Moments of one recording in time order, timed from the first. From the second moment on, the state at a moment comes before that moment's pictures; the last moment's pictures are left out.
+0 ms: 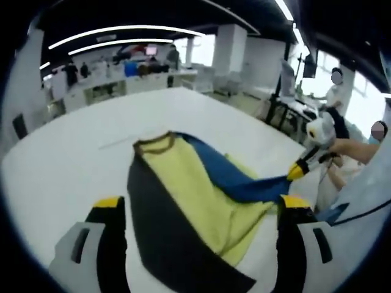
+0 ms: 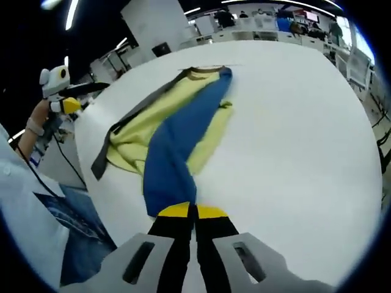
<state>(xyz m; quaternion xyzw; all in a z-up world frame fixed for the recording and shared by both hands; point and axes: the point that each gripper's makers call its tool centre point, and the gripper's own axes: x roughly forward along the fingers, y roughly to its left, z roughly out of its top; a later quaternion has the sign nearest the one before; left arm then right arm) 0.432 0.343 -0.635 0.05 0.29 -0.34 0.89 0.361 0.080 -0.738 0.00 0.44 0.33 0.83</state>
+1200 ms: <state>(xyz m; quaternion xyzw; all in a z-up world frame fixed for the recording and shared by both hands) 0.415 0.359 -0.628 0.04 0.29 -0.24 0.93 0.418 -0.042 -0.705 -0.14 0.43 0.33 0.83</state>
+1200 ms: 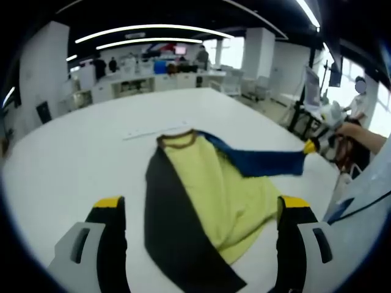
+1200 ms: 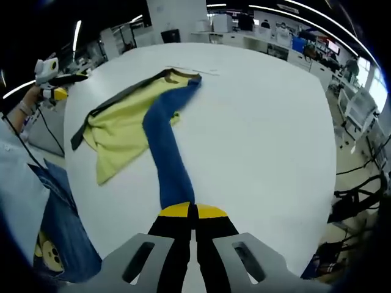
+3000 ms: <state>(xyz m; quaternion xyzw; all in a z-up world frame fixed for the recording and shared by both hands) 0.416 0.365 -0.635 0.01 0.31 -0.22 0.93 0.523 -0.177 -0.742 -0.25 0.50 0.20 0.81</state>
